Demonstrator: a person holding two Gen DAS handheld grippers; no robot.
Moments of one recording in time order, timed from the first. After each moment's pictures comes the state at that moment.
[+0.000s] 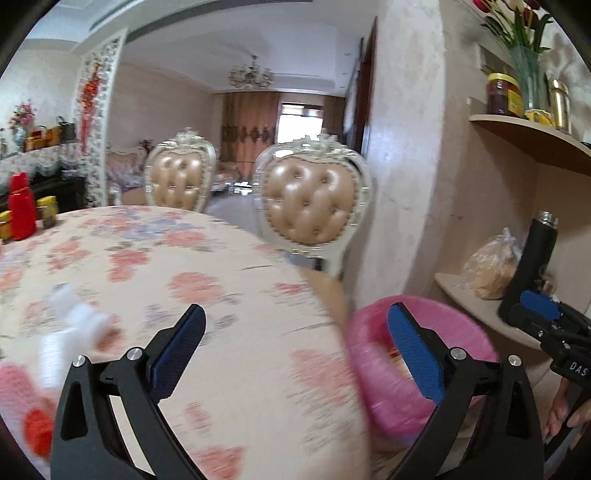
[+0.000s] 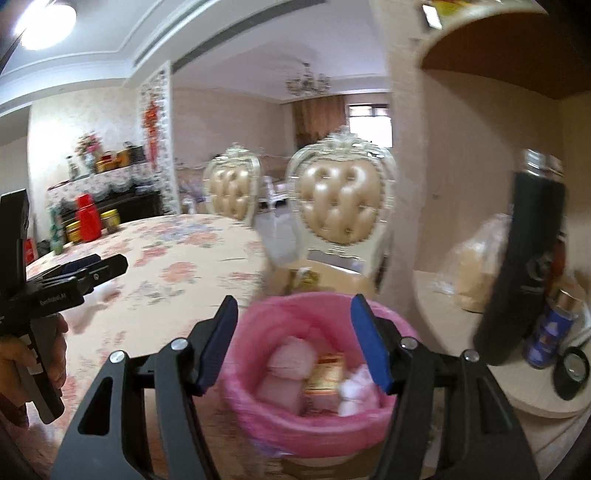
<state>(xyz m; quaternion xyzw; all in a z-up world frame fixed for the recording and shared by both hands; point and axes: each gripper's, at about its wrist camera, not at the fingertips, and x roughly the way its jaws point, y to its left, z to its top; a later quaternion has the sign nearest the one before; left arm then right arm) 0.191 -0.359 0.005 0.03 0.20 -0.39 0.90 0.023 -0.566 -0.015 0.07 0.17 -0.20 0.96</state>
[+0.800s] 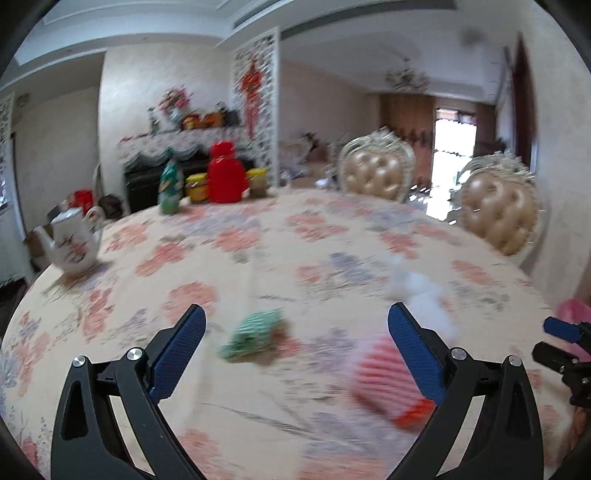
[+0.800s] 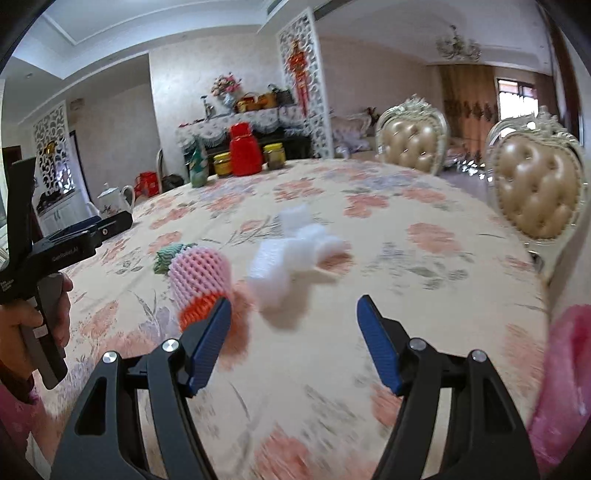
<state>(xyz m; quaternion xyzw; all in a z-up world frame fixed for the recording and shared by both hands) 0.269 -0.031 -0.004 0.01 0.22 -0.09 0.97 0.218 -0.320 -0.043 0.05 0.26 0.08 0.96</state>
